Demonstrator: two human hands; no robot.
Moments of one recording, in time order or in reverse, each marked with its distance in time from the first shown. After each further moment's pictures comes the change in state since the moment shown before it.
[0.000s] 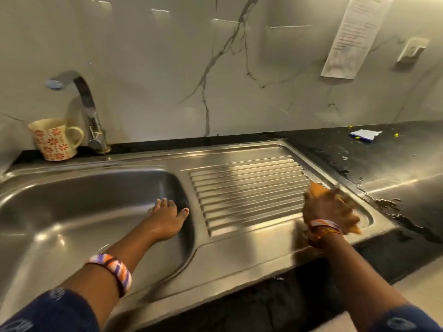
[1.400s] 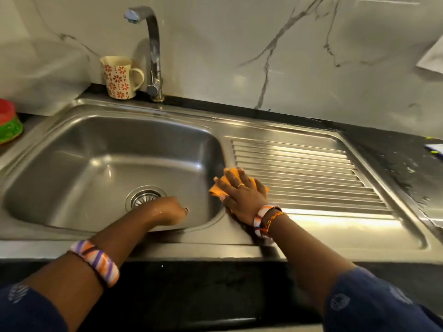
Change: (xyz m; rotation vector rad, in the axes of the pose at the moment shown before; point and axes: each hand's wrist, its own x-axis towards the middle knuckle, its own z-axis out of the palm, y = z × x) left_hand -0.077 -0.024 0.001 -0.170 -0.255 -0.319; right_hand -0.108 -0.108 0.072 -0.299 -0.521 -1.267
